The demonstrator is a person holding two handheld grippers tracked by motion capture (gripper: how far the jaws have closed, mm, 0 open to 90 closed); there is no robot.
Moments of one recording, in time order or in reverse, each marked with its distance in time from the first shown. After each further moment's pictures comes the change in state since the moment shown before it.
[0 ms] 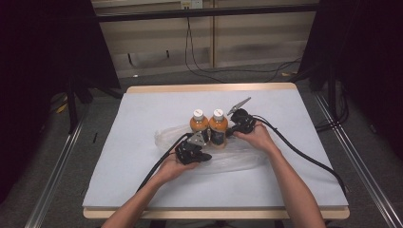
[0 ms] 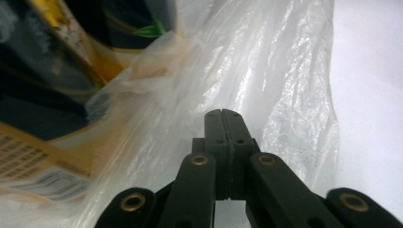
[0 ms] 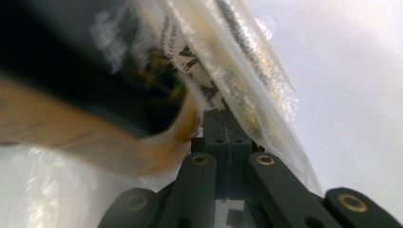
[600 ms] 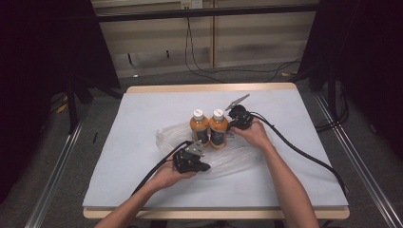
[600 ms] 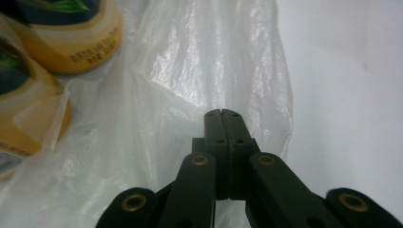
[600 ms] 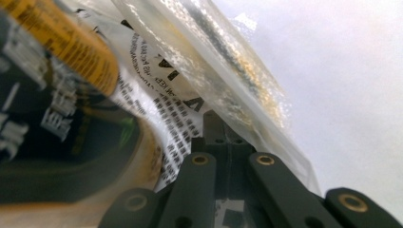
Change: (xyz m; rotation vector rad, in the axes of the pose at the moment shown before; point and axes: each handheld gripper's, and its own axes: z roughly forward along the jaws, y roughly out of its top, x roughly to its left) left arm -0.024 -0.011 -0.011 0.012 -0.092 0.044; right arm -0.011 0.009 0.010 -0.054 -0.057 0.015
